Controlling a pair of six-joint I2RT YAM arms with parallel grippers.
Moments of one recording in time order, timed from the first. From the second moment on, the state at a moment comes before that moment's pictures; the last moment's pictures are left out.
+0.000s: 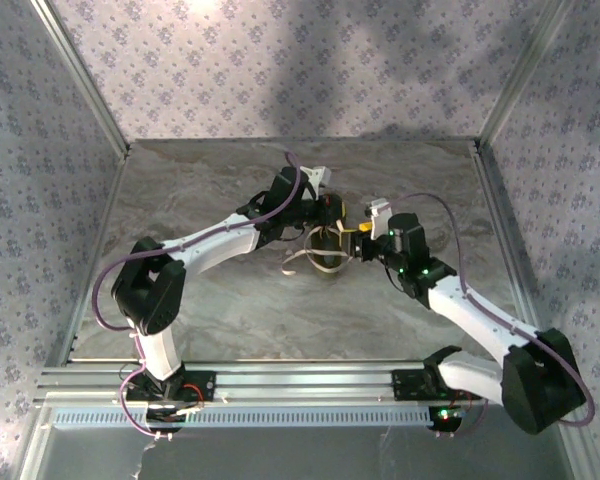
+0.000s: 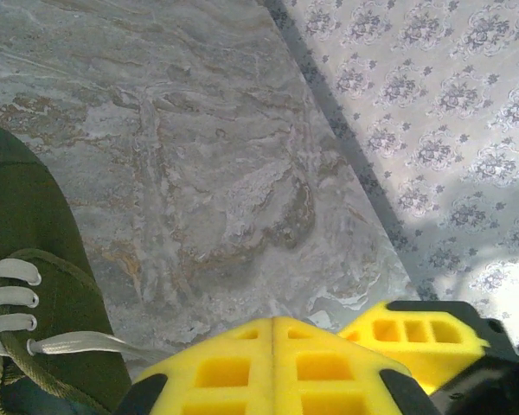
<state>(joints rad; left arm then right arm) -0.76 1.79 1.33 0.00 0.32 -0.68 0.46 1.14 0.62 0.07 -0.16 0.21</state>
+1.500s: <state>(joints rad) -0.70 1.62 0.95 -0.44 -0.05 -0.47 0.45 1.27 0.74 -0.10 -0.12 0.25</state>
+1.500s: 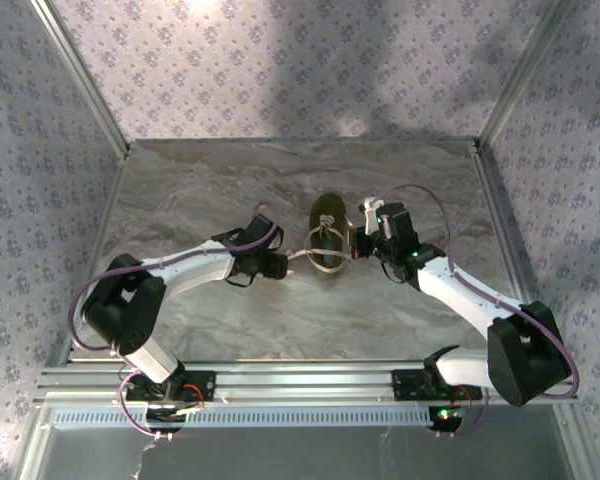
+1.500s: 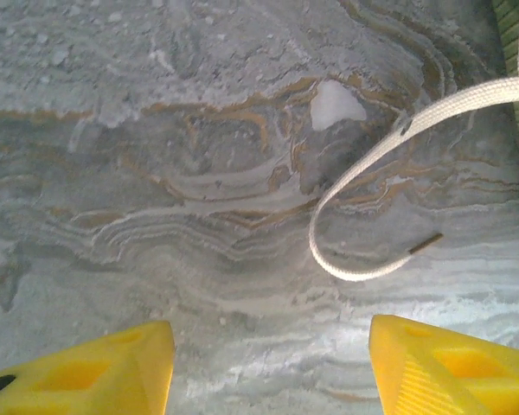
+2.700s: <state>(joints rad) -0.78 1.95 1.28 -0.59 -0.17 -0.43 0.45 1.24 0.74 -0.13 -0.12 0.26</state>
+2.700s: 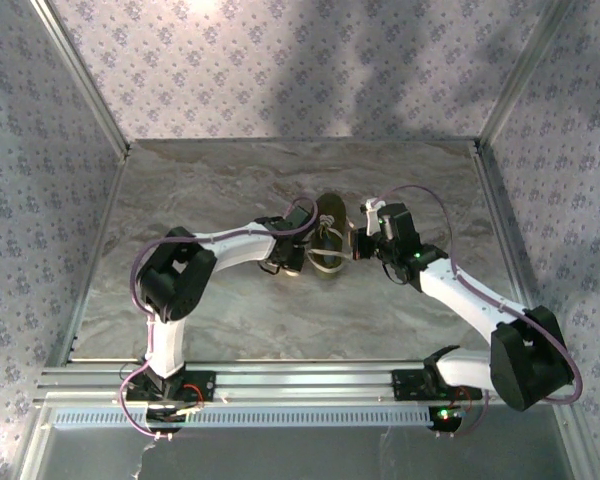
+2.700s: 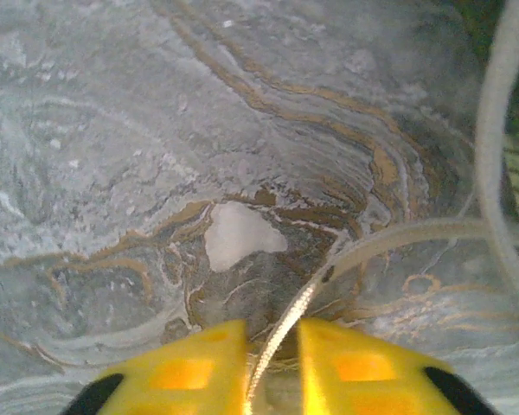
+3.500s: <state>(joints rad) -0.60 1.65 1.27 -0.61 -0.28 -0.39 0.17 1.31 0.99 -0.29 0.01 0.33</state>
